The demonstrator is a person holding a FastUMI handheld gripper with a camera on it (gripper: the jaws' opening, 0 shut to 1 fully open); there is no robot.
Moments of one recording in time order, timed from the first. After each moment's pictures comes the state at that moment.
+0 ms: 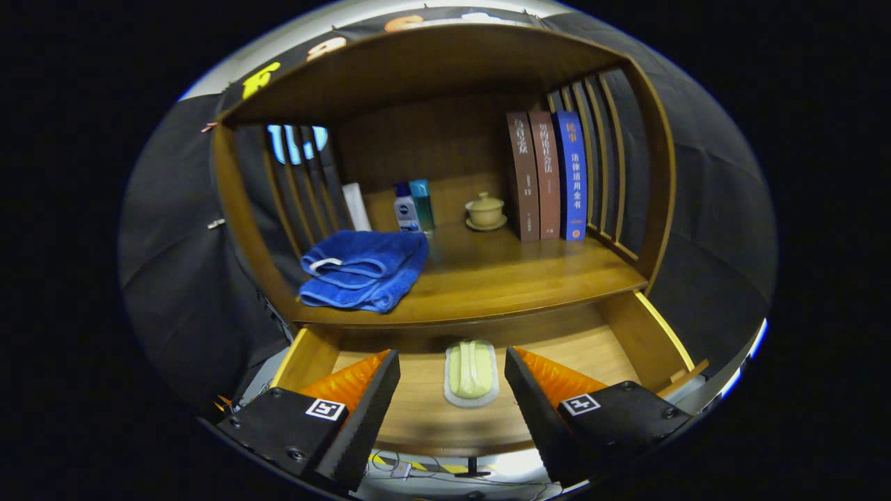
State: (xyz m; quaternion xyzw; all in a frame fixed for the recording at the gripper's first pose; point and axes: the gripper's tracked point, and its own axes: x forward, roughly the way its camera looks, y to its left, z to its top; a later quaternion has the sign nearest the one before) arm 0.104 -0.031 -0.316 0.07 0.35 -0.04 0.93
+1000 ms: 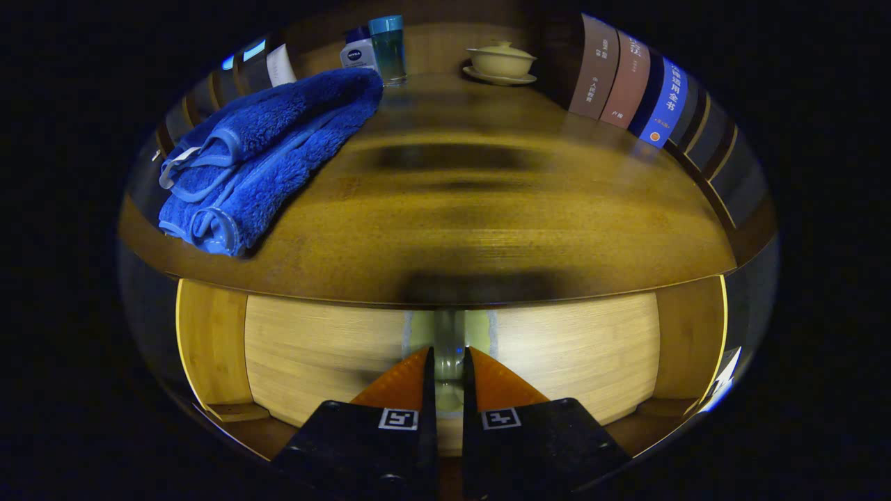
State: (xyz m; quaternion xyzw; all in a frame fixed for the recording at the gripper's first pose) arm 0.127 -0.047 -0.454 0.00 0.60 -0.06 0.80
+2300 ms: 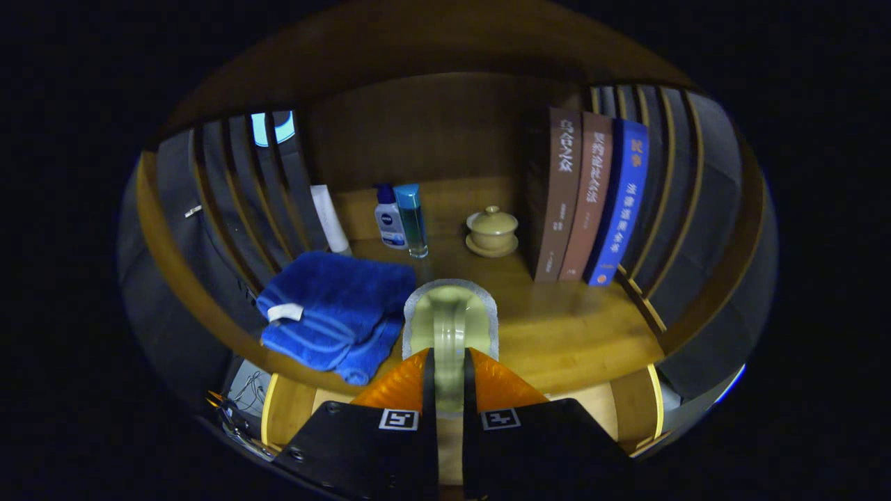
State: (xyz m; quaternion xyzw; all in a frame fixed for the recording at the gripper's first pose) arm 0.238 -0.042 -0.294 0.01 0.38 -0.03 0.92
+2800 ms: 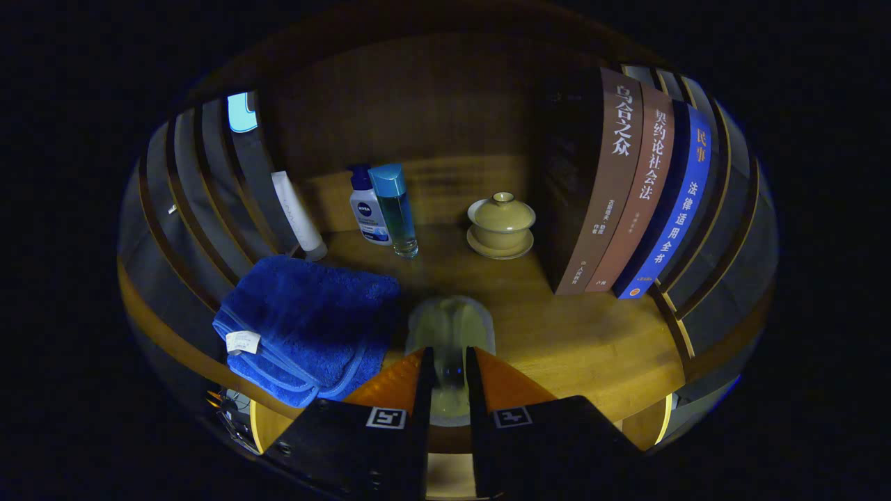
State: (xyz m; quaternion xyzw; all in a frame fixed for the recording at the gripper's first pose) arm 0.283 -0.046 -0.338 0.02 0.43 -0.03 0.90
